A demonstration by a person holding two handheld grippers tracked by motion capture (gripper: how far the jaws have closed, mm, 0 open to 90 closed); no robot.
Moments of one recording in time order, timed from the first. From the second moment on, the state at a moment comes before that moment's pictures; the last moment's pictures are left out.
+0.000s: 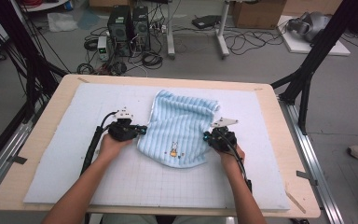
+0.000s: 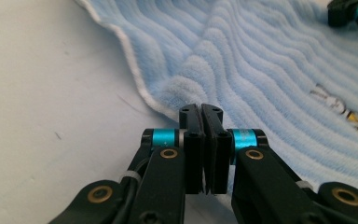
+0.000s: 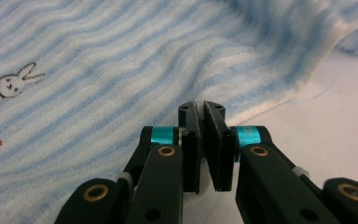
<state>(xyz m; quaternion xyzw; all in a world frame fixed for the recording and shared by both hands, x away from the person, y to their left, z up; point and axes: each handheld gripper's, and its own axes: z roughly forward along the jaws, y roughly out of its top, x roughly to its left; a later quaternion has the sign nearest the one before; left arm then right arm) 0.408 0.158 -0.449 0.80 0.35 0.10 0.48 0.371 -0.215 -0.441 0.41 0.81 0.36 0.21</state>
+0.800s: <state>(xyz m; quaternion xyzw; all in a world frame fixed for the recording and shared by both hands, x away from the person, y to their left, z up) 0.443 0.149 -0.447 0.77 0.41 0.11 0.48 0.408 -0.220 -0.438 0.48 0.76 0.37 0.26</state>
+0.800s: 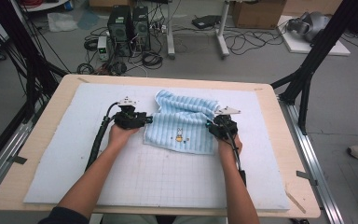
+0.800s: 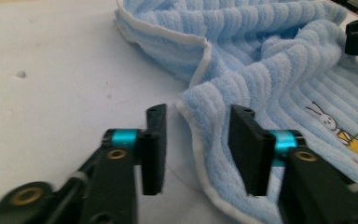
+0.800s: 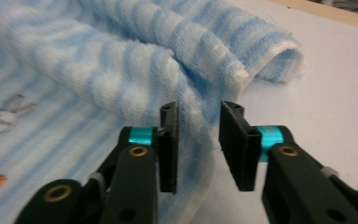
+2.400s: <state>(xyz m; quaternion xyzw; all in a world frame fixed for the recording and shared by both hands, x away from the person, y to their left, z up) 0.343 0.159 -0.449 0.82 0.35 0.10 0.45 0.306 -0.220 -0.448 0.45 0.79 0.36 0.20</state>
